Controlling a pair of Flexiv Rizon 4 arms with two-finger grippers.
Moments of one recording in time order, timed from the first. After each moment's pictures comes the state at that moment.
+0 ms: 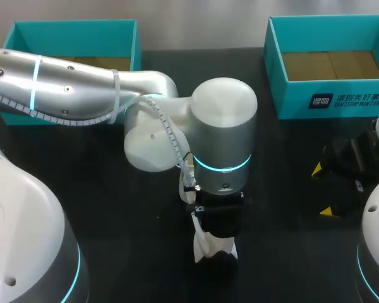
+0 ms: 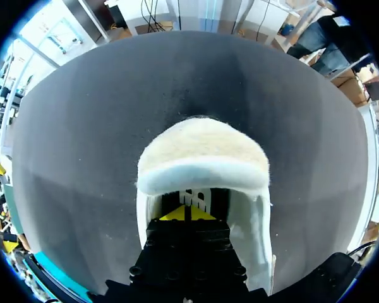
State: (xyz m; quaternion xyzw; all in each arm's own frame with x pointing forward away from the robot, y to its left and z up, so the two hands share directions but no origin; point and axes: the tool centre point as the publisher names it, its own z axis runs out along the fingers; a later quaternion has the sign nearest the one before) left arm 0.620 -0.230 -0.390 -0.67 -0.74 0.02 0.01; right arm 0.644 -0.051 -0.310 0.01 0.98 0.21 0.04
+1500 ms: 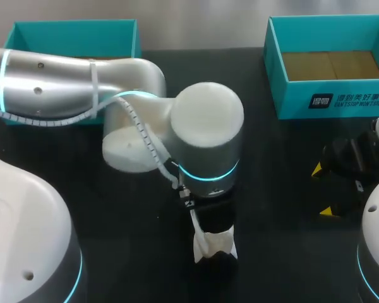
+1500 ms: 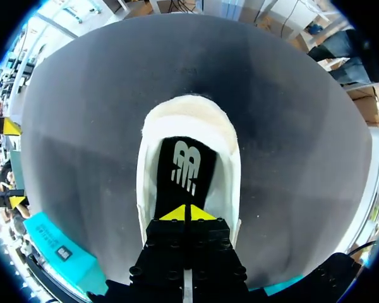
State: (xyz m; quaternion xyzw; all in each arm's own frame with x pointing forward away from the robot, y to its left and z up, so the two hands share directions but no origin) left arm 0.643 -0.208 -0.354 -0.61 -0.78 -0.03 -0.08; right arm 0.644 -0.051 -0.310 0.01 0.98 0.21 0.04
